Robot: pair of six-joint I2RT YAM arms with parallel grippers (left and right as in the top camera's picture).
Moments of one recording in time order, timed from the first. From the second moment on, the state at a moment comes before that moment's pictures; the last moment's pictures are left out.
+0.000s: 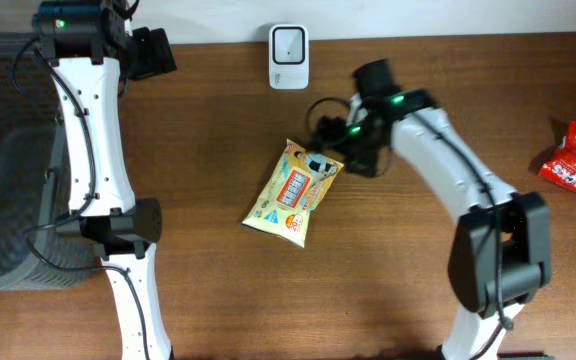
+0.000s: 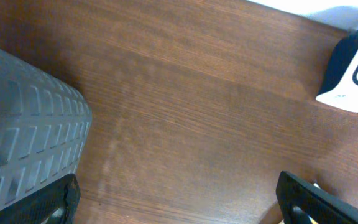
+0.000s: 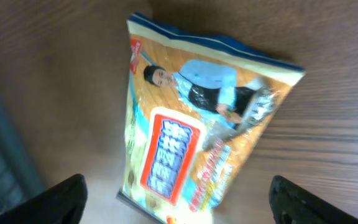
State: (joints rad) left arm 0.00 2.42 3.02 -1.69 -0.09 -0.27; right arm 0.34 1.97 1.57 -0.86 -0.37 0.69
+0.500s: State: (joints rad) left arm 0.00 2.42 3.02 -1.69 -0.09 -0.27; right arm 0.65 2.14 1.56 -0.87 -0.09 1.08
